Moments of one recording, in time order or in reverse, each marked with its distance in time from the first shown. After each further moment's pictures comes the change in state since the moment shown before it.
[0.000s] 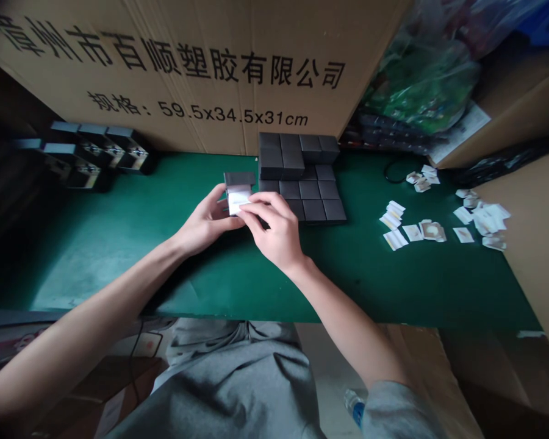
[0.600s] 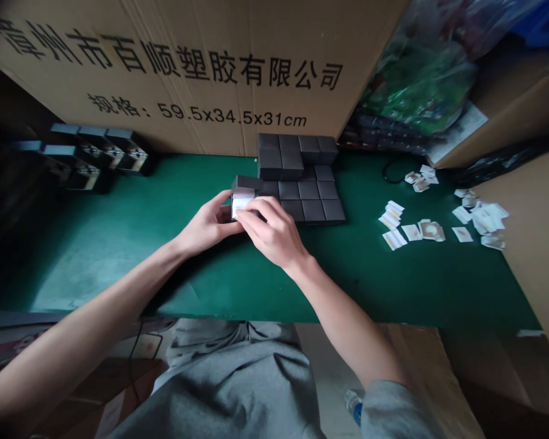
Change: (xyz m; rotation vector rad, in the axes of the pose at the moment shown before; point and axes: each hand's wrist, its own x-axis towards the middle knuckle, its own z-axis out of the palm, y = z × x) left_hand 0.001 -0.008 -0.004 0.232 -0.016 -0.021; right_hand -0.001 0.014 -0.001 -0.182 -0.114 -0.268
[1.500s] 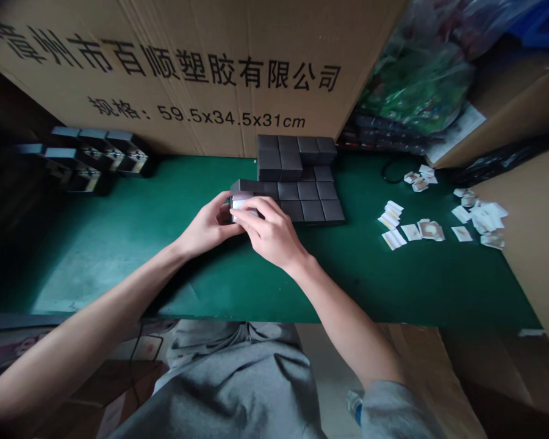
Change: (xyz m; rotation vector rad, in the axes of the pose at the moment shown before) left_hand 0.001 0.000 0.001 0.054 0.008 0.081; right_hand 0.002 0.001 0.000 0.101 -0.048 0.029
